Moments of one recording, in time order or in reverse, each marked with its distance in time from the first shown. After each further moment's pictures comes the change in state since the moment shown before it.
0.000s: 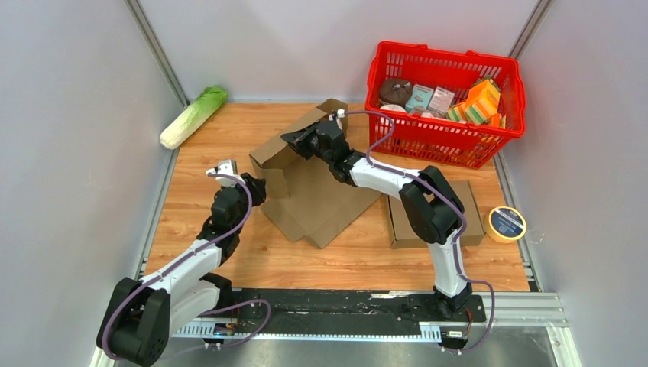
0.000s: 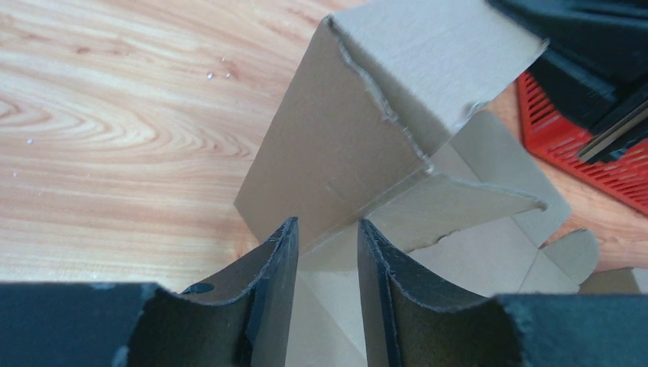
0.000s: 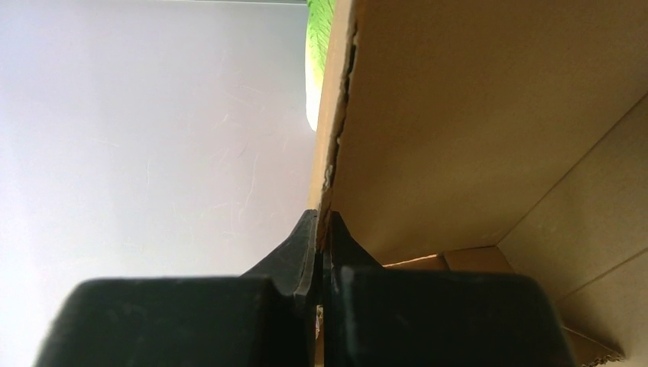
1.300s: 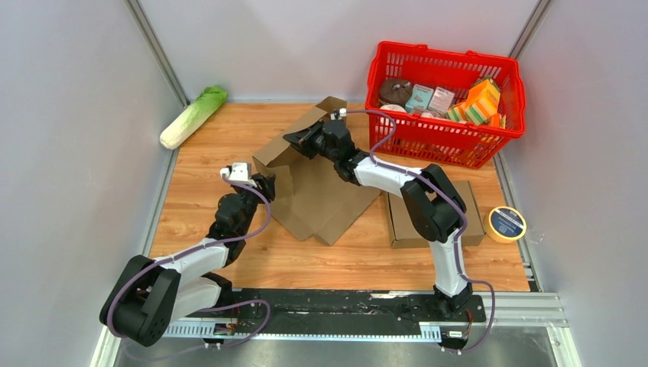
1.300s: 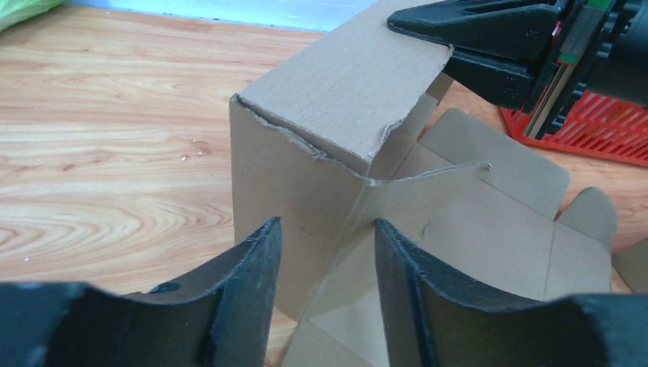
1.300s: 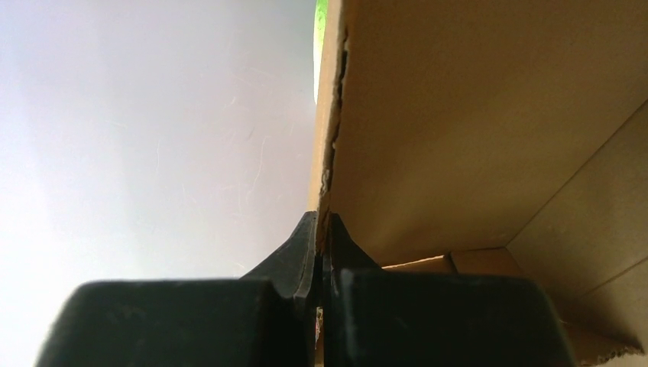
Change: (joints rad) left arm -0.071 0.135 -0.061 0.393 0.019 0.259; right arm -0.035 0.001 -0.039 0.069 -0.109 -0.001
